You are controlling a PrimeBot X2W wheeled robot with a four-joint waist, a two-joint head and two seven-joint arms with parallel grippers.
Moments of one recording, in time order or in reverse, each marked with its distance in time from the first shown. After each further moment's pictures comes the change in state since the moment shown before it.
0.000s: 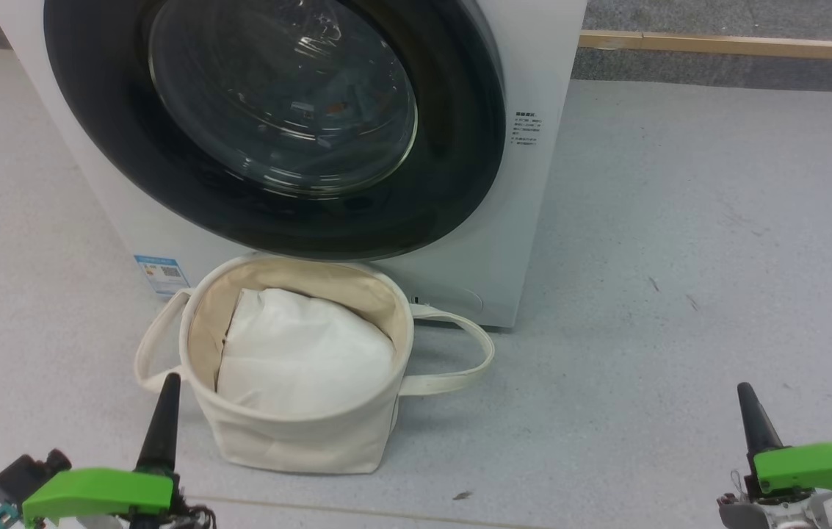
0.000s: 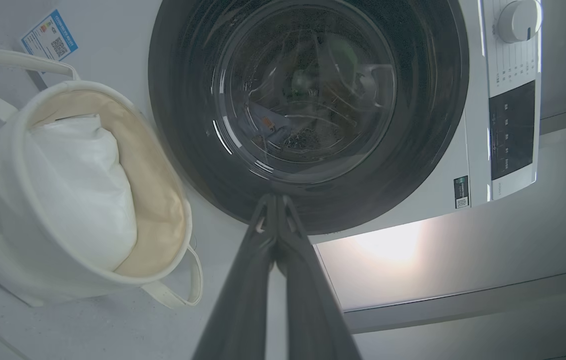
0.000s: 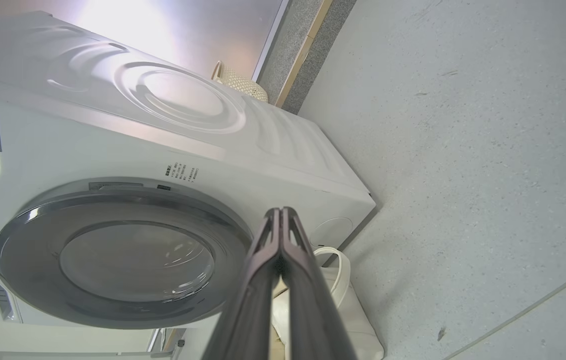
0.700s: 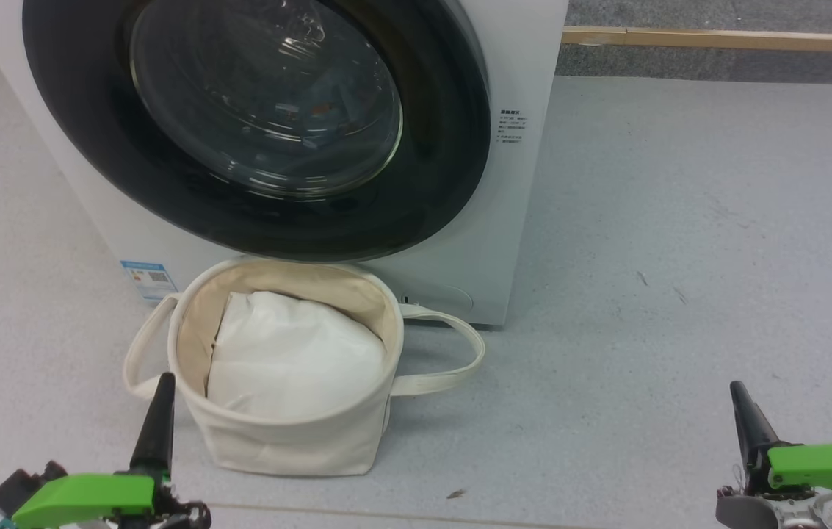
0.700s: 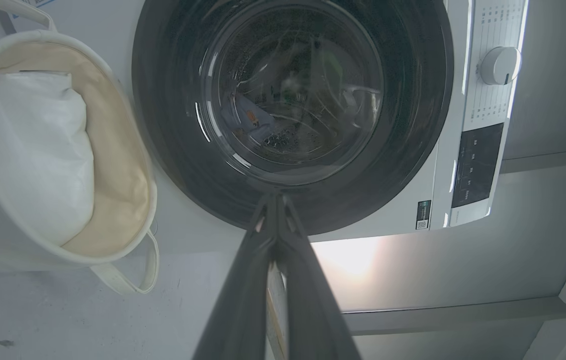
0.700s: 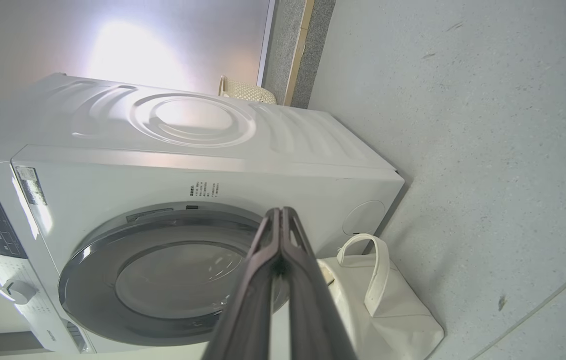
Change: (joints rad) left arm 0.024 -0.041 0.053 -0.040 -0.167 0.000 0.058; right arm -0.008 0.031 -0.037 -0.012 0.201 0.000 0.060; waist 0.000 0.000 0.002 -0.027
